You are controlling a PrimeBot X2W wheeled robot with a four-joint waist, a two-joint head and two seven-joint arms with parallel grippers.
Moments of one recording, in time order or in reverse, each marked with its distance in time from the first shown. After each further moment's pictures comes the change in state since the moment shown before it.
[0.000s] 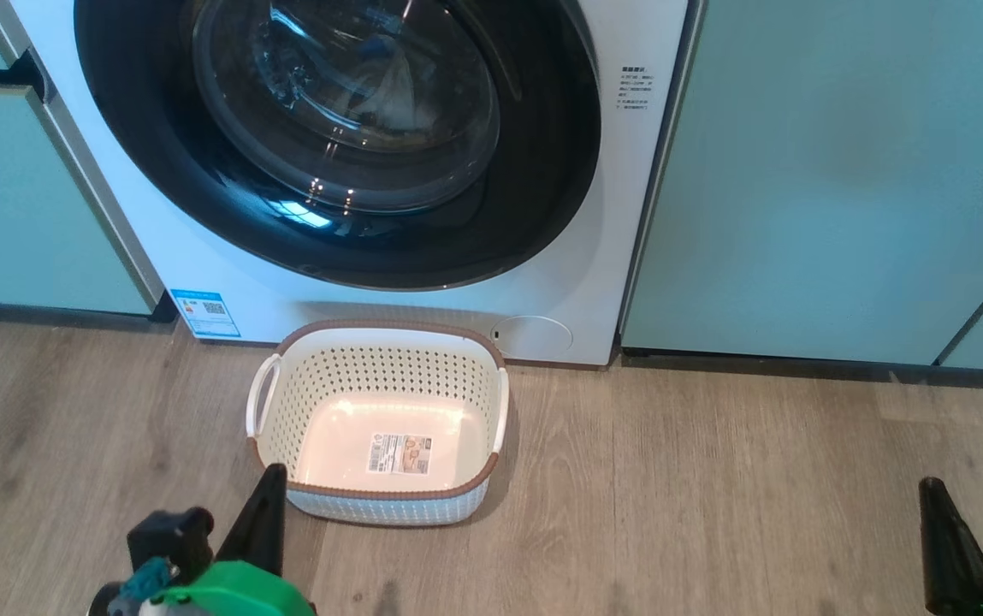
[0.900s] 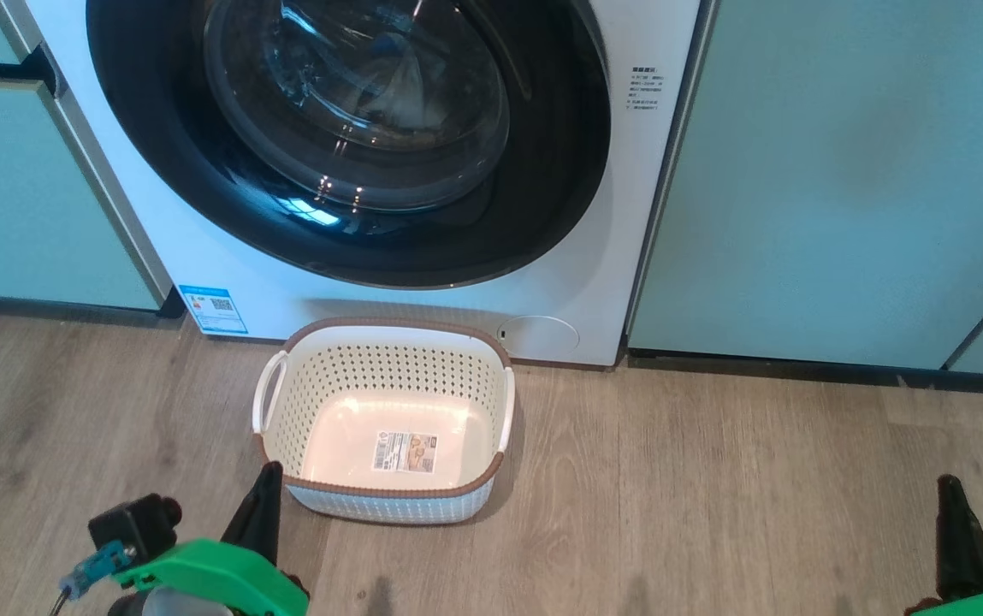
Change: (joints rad) left arm -0.046 -0.006 0.022 0.064 -0.306 -0.035 0.041; right arm -0.045 0.000 0.007 0.050 0.304 0.000 0.051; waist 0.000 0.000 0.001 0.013
